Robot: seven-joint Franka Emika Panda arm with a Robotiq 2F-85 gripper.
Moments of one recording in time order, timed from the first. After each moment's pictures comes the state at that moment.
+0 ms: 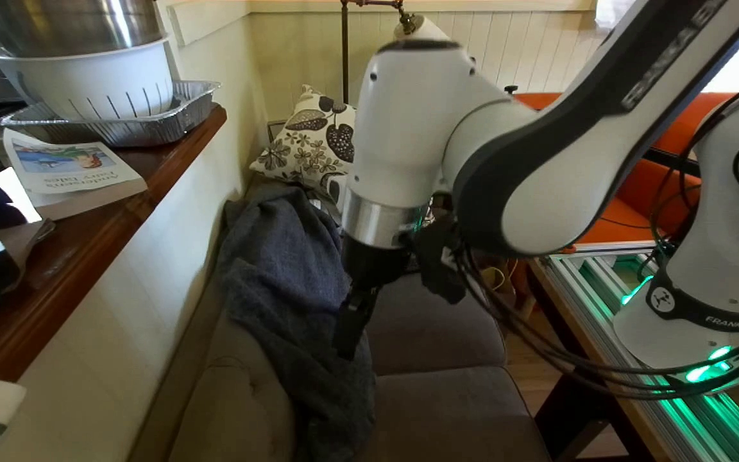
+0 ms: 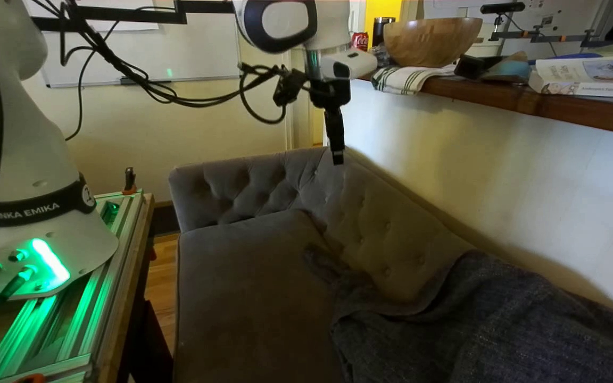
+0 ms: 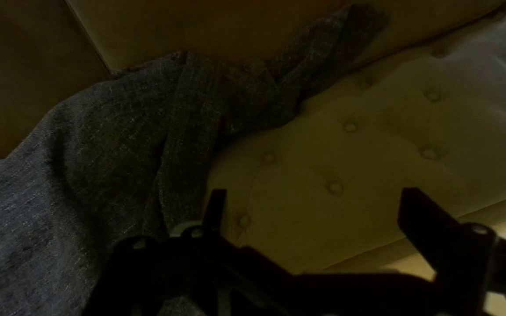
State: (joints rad) arm 0.00 0.09 0.03 -2.48 0.14 2.77 0.29
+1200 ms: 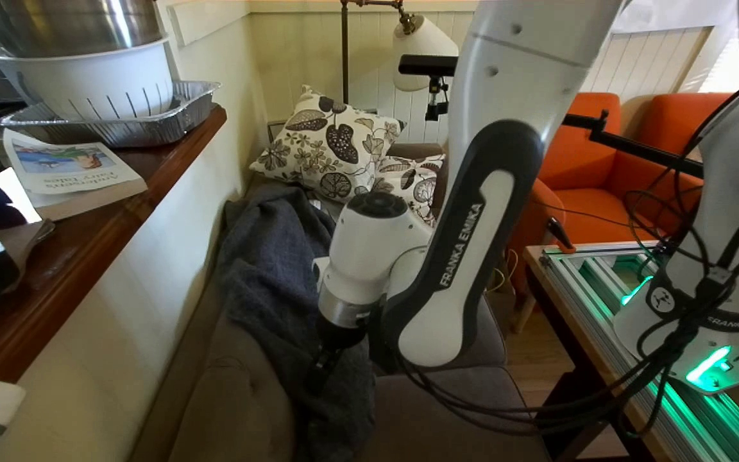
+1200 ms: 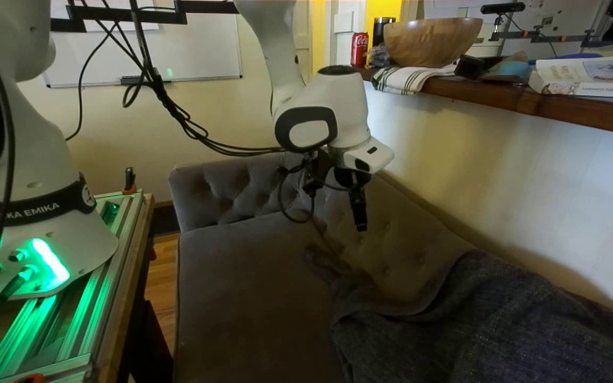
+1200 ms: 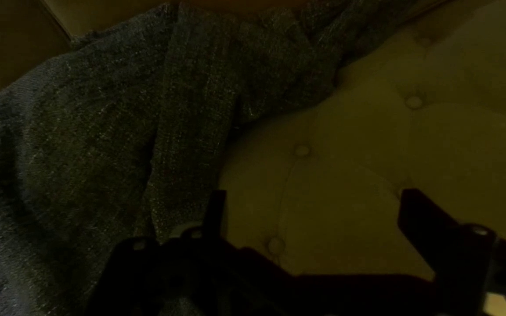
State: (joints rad) arm -0.11 0.61 0.10 -2.27 0.18 3.16 0.21
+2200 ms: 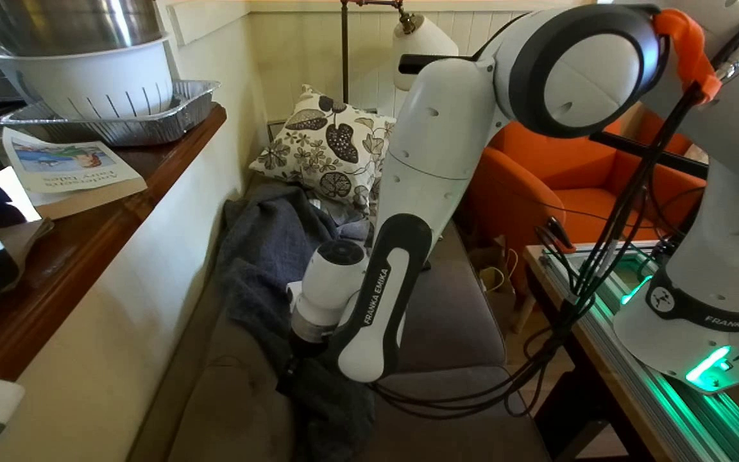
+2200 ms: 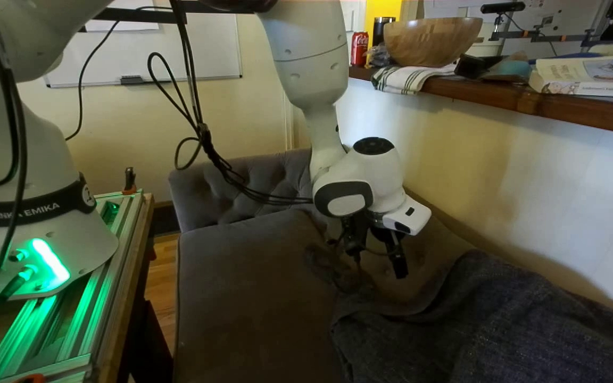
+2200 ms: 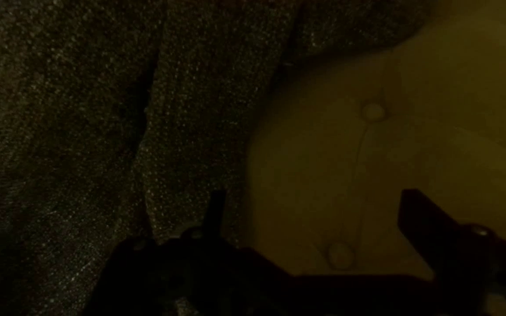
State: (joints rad) arm -0.23 1.04 0.12 -1.86 0.12 3.24 0.06
